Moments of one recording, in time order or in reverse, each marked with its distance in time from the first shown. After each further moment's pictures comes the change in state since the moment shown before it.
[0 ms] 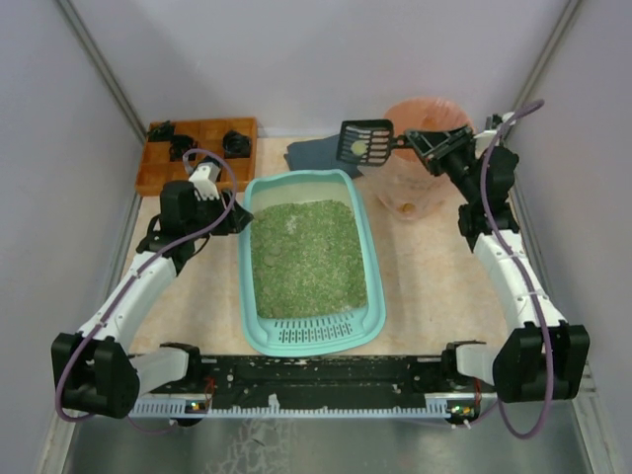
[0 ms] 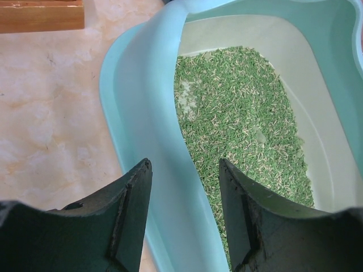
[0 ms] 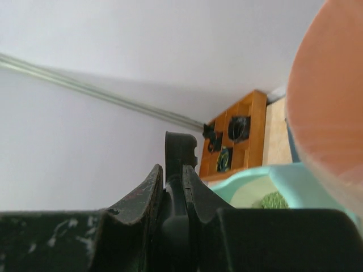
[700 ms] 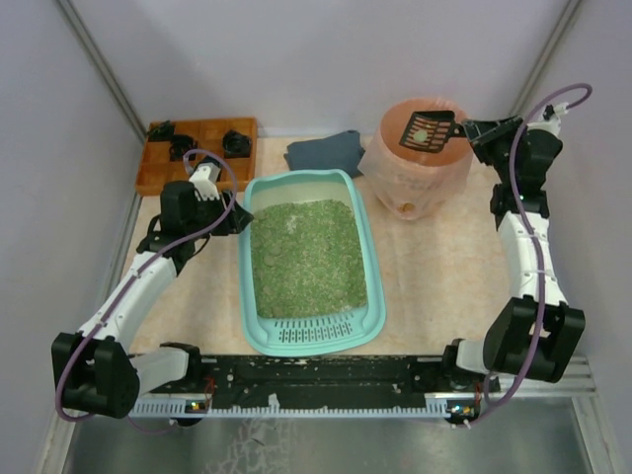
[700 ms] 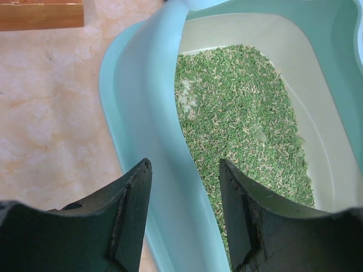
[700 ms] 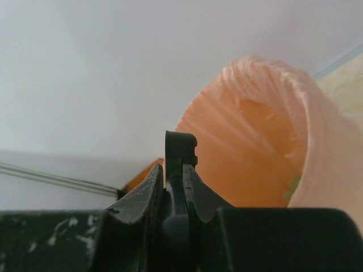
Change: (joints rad) left arm 0.000 0.000 -0.005 0.000 0.000 0.000; right arm -0.294 0.113 0.131 -0.123 0.069 -0.205
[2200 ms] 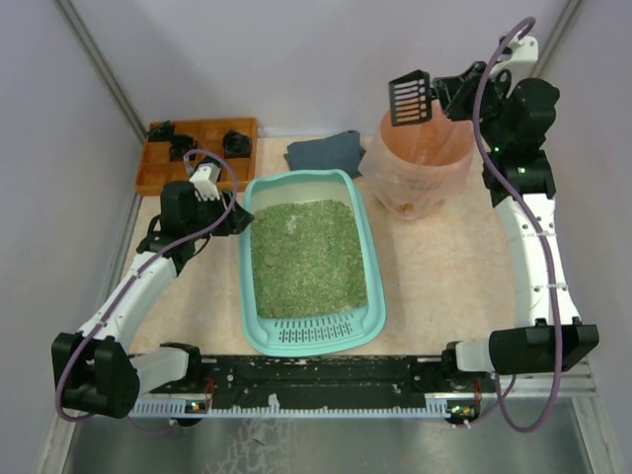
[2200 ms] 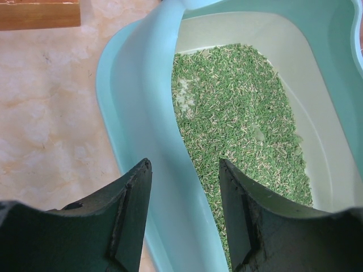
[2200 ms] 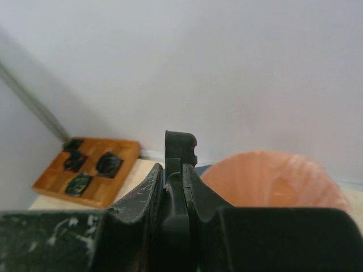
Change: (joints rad) left arm 0.000 0.000 0.000 0.000 0.010 0.000; right arm 0.251 0.033 0.494 -0.338 0.042 -0.707
